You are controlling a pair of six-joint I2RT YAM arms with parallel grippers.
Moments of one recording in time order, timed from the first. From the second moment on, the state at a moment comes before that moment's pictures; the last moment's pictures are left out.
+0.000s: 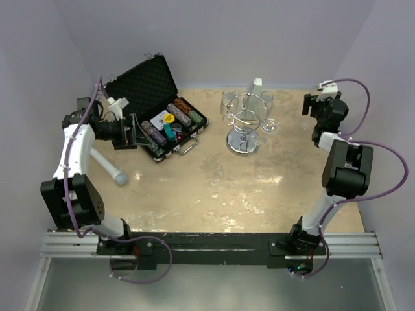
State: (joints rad) left arm 0.23 1.51 1.33 -1.01 0.84 0.12; right arm -0.28 1.85 1.09 0.66 -0.18 -0.21
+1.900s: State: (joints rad) left arm 0.17 1.26 1.03 -0.68 0.84 0.07; right arm -0.32 1.12 1.03 0.14 -0.38 -0.17
